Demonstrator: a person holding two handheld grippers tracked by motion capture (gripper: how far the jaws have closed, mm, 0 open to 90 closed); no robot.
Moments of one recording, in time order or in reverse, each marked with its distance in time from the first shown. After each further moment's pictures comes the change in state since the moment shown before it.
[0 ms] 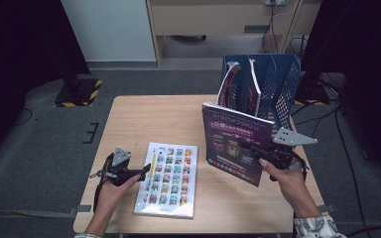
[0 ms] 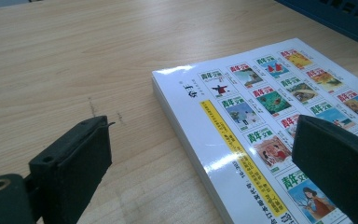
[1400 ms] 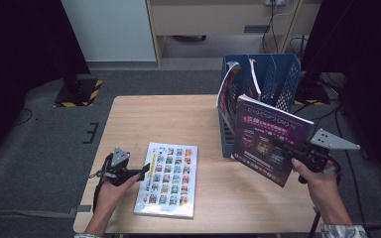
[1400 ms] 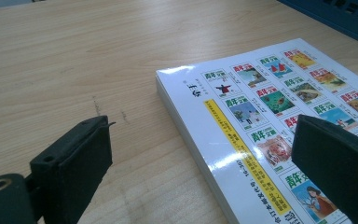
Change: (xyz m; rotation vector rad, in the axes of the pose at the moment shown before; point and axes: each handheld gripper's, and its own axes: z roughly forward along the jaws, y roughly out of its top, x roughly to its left) left arm 0.002 -0.001 -0.001 -0.003 0.008 -0.004; right arm -0.030 0.002 -0.070 -0.039 -0.133 0.013
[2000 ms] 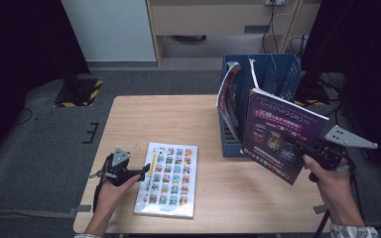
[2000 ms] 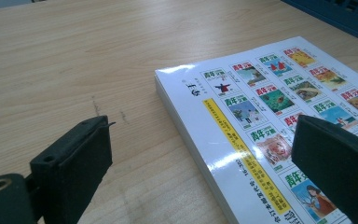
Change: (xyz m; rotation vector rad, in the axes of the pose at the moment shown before) left arm -0.002 0.000 0.000 0.005 0.001 0.009; right arm -0.010 0.015 -0.020 -0.011 -0.064 0.006
